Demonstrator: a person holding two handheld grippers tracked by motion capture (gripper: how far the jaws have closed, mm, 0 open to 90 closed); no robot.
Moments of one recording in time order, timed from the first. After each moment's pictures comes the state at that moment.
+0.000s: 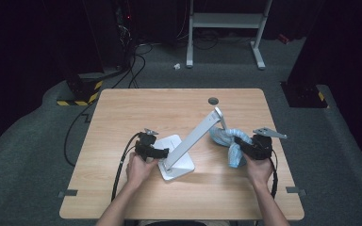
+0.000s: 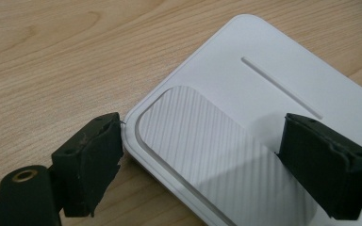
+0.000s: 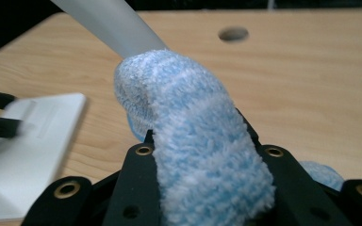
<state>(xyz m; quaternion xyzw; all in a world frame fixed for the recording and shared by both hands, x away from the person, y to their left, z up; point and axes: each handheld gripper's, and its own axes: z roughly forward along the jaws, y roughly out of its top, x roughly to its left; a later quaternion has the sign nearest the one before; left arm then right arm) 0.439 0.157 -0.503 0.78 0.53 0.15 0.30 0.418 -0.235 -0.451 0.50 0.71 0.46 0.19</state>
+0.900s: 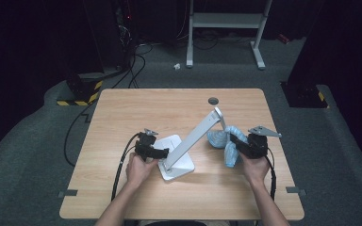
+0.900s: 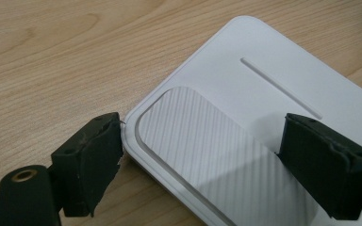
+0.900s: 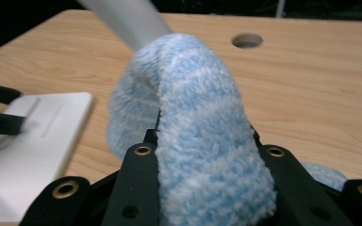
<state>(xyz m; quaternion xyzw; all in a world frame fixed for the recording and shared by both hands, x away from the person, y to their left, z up) 0.438 0.158 -0.504 0.78 0.53 0.15 0.31 0.423 -0.222 -0.454 0.48 0.72 0.46 0.20</state>
